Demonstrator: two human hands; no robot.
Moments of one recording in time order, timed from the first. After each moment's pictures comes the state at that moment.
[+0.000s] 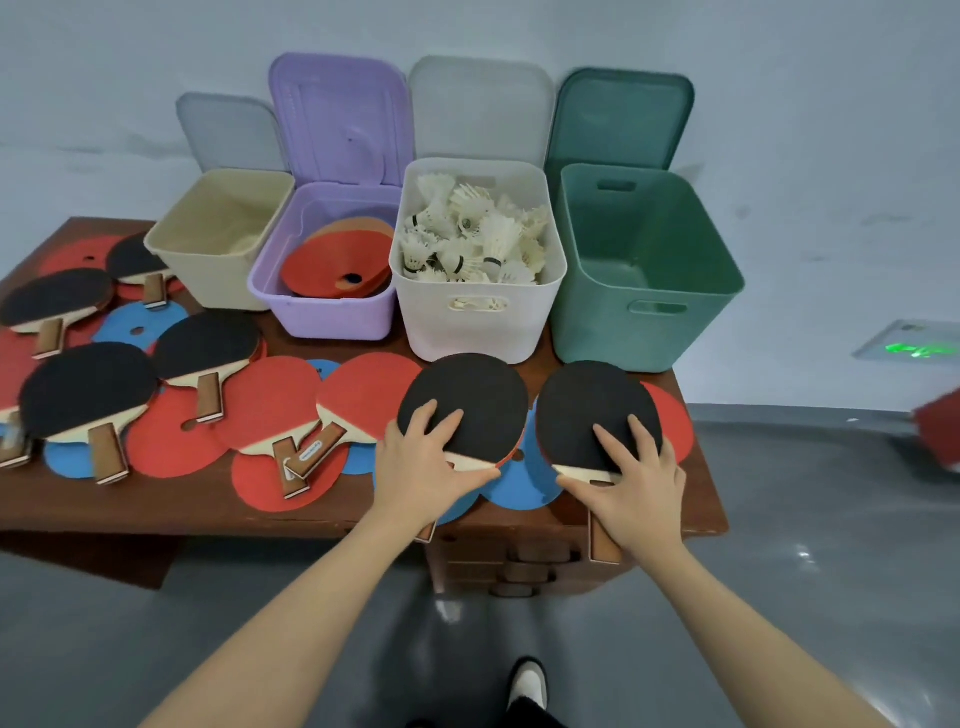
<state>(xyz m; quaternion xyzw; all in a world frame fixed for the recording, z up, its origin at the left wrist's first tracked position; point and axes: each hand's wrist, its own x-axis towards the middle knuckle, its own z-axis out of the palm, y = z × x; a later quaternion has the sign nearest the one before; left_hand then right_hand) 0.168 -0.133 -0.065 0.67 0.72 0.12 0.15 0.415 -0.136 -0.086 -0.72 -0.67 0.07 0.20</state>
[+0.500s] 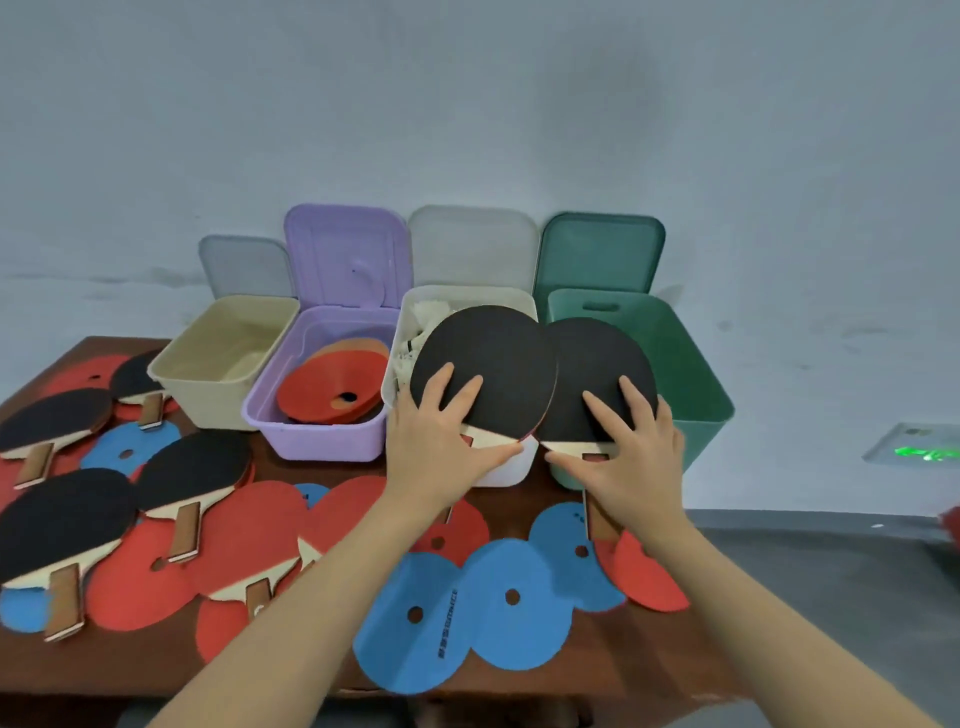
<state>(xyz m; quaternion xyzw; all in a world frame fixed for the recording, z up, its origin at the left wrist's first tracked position) 0.185 -0.021 0.038 0.67 0.66 0.34 0.00 0.399 -0.011 0.018 -0.63 -0.70 -0.04 0.33</state>
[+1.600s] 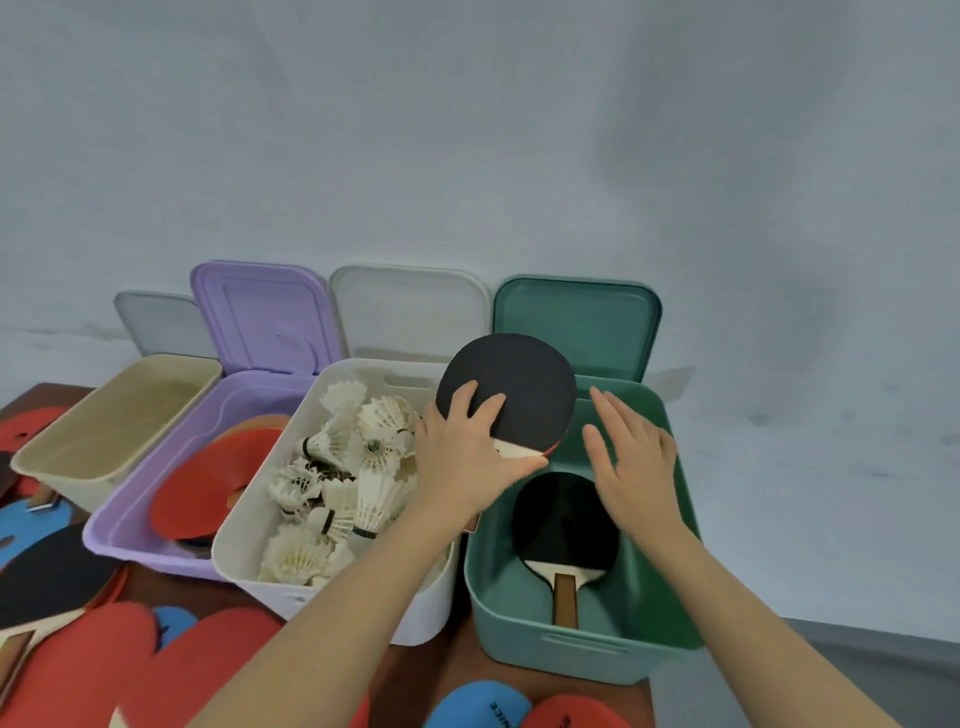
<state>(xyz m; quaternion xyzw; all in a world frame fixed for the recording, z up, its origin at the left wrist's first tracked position) 0.330 0.208 0.055 0.64 0.74 0.20 0.05 0.512 0.243 0.017 -0.57 -0.74 0.06 0.35</state>
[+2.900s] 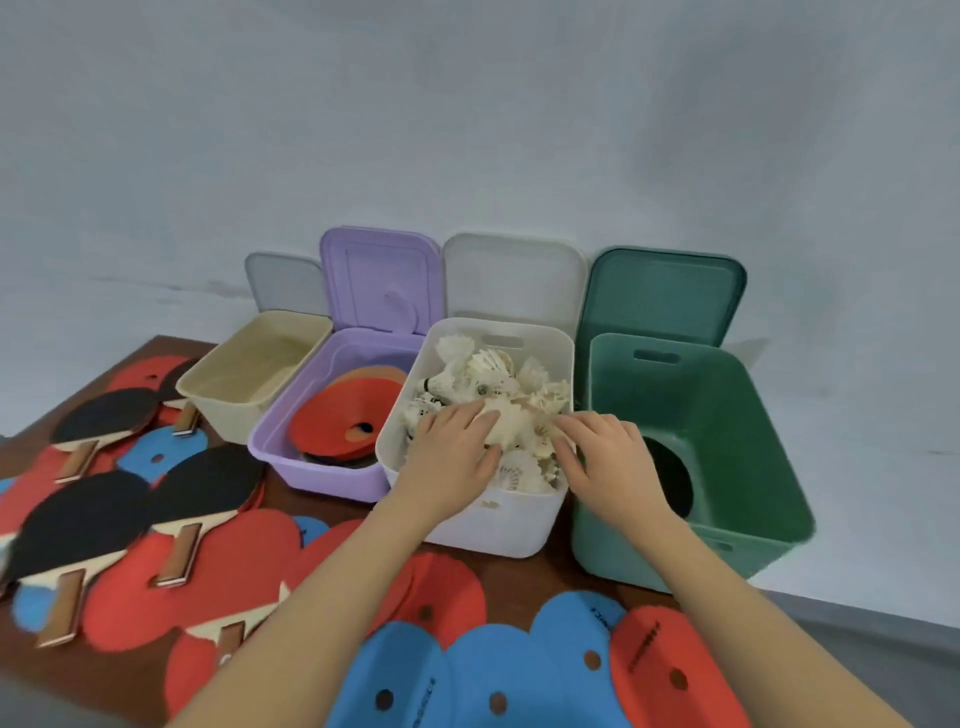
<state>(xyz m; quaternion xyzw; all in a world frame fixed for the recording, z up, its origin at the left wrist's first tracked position) 0.203 0.082 0.038 0.73 0.66 0.18 0.00 0.396 0.129 0.027 -0.45 -0.85 -0.03 0.27</state>
